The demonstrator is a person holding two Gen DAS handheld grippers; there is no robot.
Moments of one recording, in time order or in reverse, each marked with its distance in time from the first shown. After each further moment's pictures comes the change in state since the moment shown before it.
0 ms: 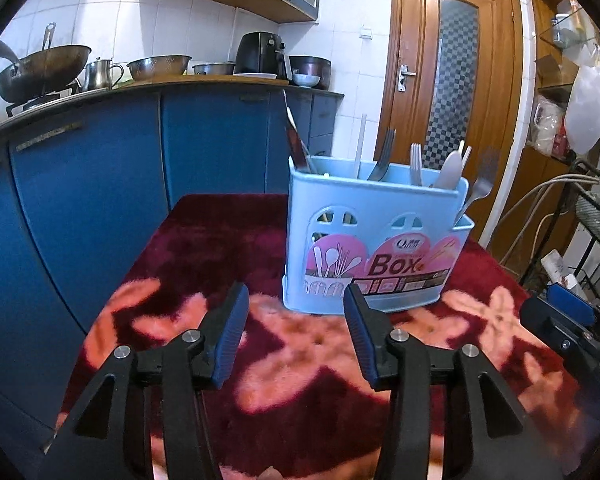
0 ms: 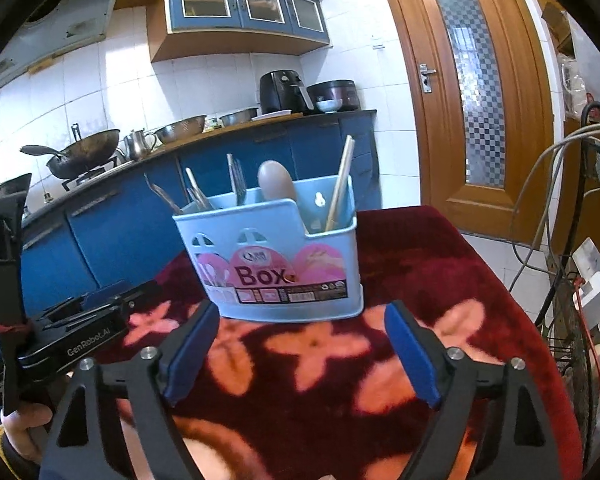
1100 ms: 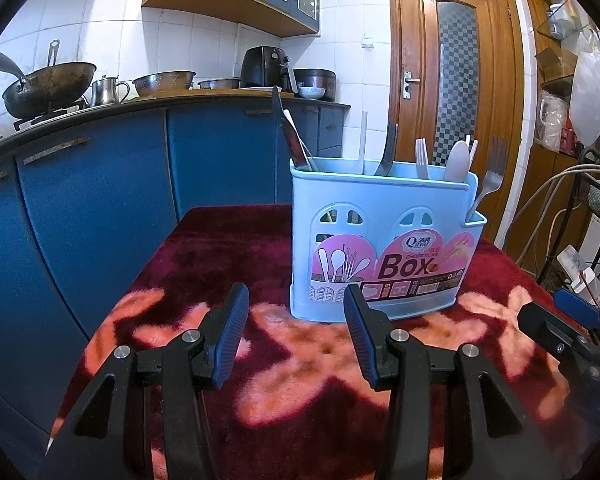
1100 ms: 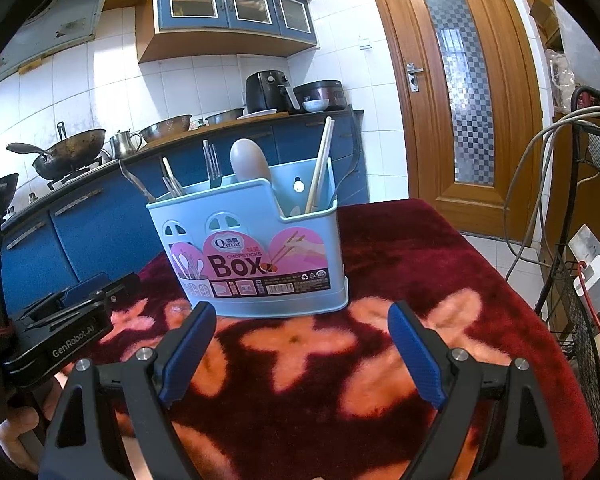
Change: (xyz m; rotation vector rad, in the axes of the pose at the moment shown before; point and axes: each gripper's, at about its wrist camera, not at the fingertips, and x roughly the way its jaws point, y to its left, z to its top) left arm 0.007 -0.005 -0.006 0.031 -0.063 0.048; right arm 0.014 -0.008 -0.014 0.017 -0.013 -0.032
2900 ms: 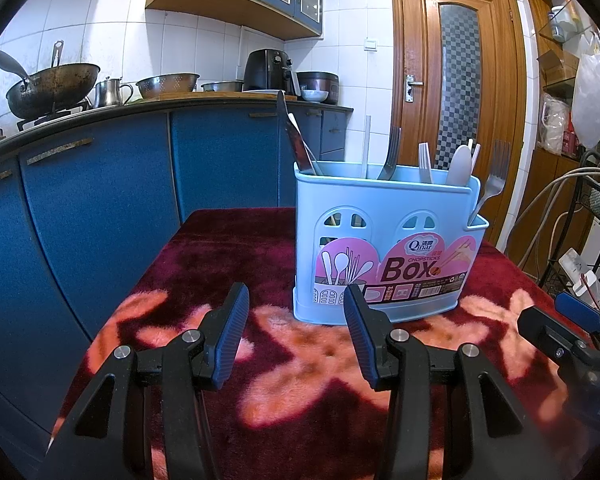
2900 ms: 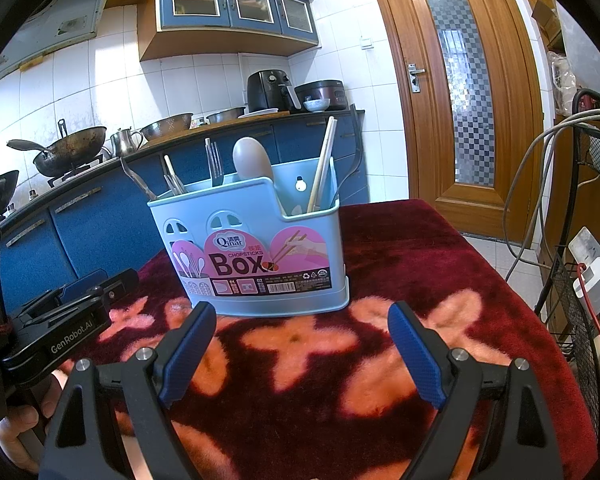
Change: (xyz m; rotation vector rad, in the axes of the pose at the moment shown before) left arm 0.002 0.002 0.000 -0.005 -0.004 0.004; right arm 0.000 0.000 0.000 -0.004 0.000 -0.001
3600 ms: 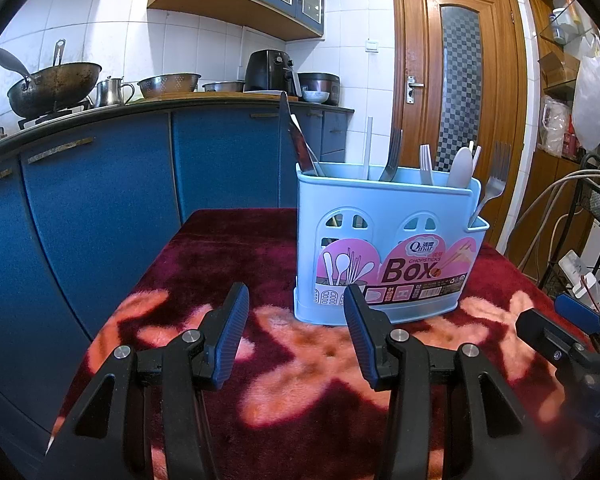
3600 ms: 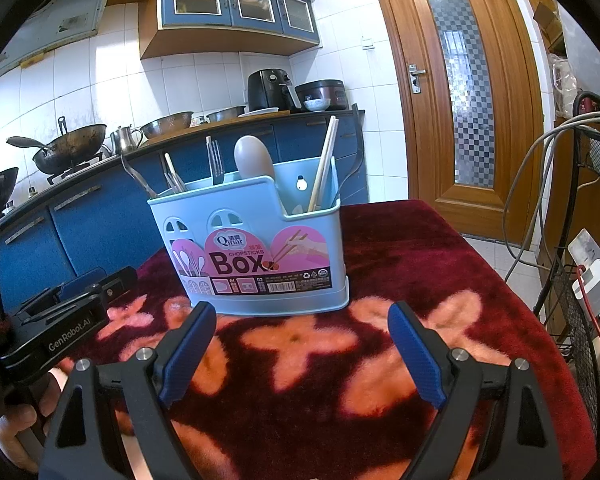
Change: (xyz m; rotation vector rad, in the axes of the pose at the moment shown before) left arm 0.001 0.002 0.002 -0.002 -0.004 0.001; right arm 0.000 0.000 0.000 -0.001 0.001 0.000
